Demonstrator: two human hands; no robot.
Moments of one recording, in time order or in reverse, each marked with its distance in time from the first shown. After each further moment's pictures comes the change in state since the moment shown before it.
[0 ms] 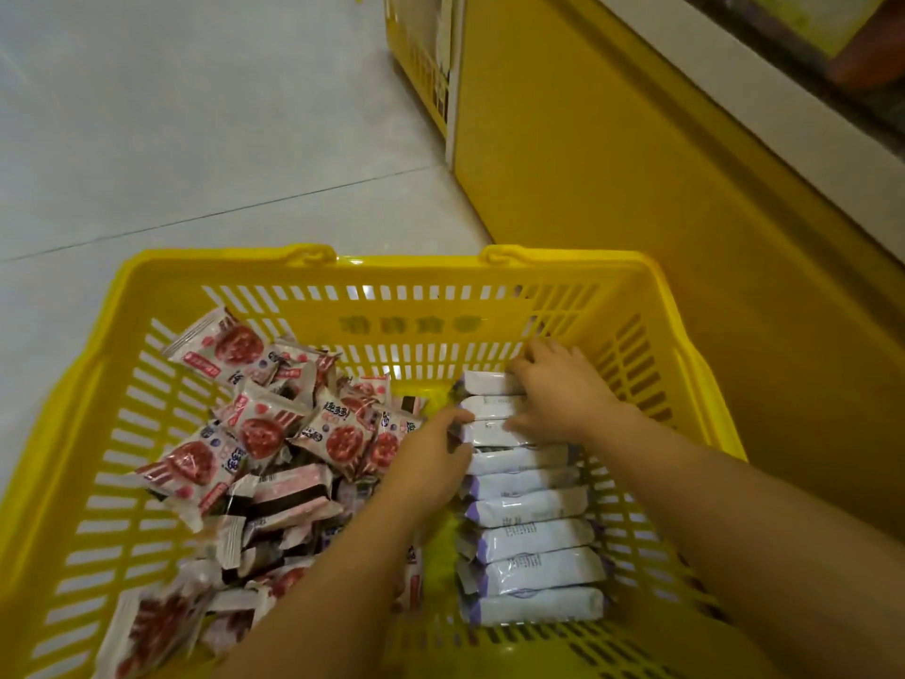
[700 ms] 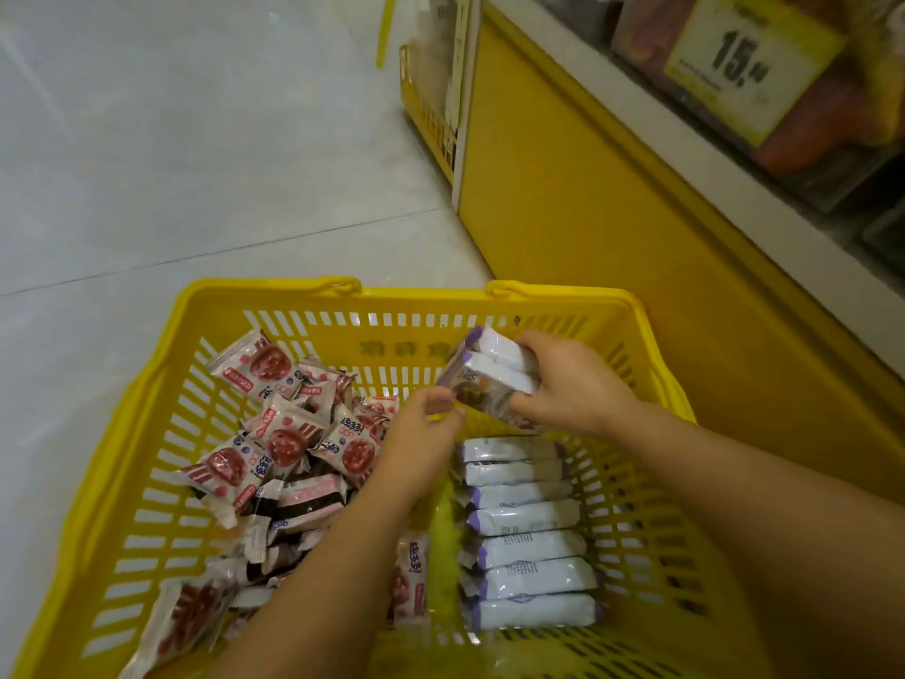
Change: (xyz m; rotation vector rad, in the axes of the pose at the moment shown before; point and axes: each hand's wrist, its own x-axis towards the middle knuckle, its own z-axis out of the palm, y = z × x) left_hand -0.015 0.033 -0.033 -0.410 0.206 0.011; right_hand -0.022 -0.002 -0.061 0.413 0.260 -0.019
